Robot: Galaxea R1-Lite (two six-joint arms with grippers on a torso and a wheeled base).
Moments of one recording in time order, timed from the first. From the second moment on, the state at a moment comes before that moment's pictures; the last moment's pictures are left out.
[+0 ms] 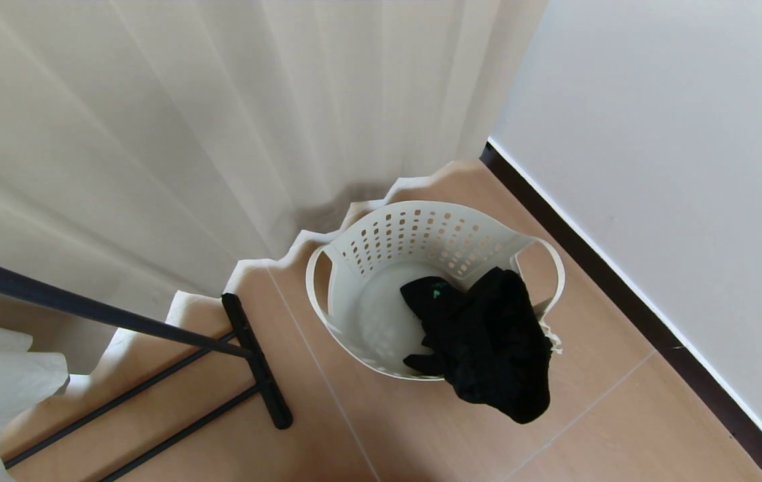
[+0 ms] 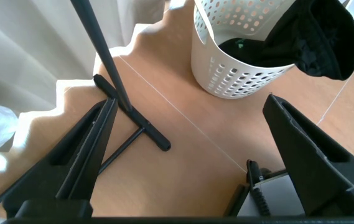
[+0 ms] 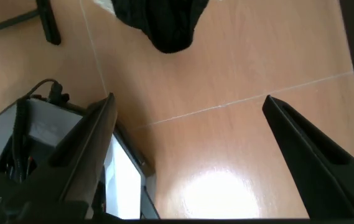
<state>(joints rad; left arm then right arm) -0.01 0.01 0.00 0.00 -0.24 0.10 0.31 0.57 -0.04 -0.10 0.00 -0.03</state>
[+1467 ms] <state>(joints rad) -0.01 0.01 0.00 0.00 -0.24 0.10 0.30 1.89 -1.07 -0.28 -0.17 -0.98</state>
